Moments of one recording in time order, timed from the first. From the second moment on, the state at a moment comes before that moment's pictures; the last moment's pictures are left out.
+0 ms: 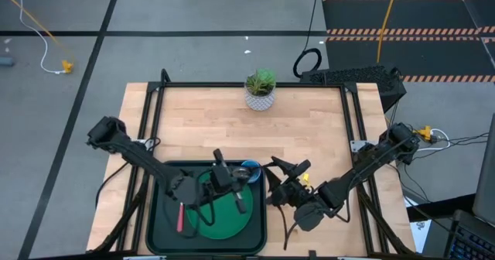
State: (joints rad) left arm -0.56 1.68 1.31 0.49 -0.99 0.06; right arm 0.64 1.68 1.17 0.19 1.49 -0.42
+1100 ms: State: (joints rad) left arm -0.73 1.32 1.31 -1.26 -0.15 -1.65; right arm 0.76 1.68 1.17 0.16 1.46 -0.68
